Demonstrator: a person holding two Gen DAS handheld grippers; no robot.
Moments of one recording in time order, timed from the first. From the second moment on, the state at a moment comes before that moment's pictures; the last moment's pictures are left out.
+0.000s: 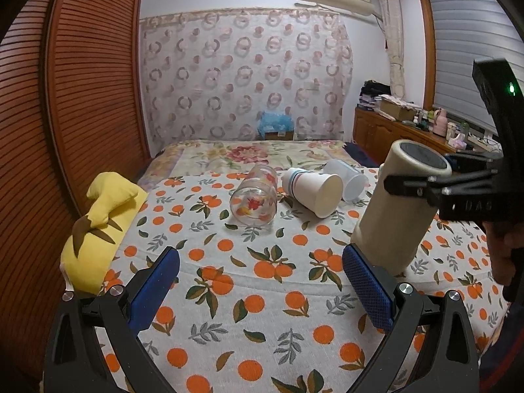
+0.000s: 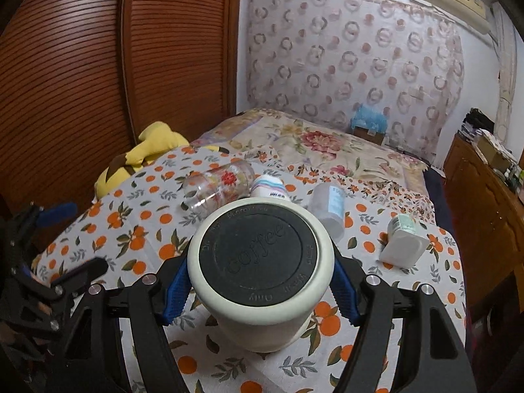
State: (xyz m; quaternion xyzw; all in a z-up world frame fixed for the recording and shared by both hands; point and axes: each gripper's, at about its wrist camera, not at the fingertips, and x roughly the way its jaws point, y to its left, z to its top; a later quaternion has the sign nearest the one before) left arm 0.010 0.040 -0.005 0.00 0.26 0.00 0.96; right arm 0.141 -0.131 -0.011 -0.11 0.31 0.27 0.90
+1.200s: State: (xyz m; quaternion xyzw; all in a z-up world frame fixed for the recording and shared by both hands) left arm 0.011 -0.005 0.021 0.01 0.23 0.01 0.97; right arm 0.076 -0.216 -0.020 0.01 0.23 0.21 0.95
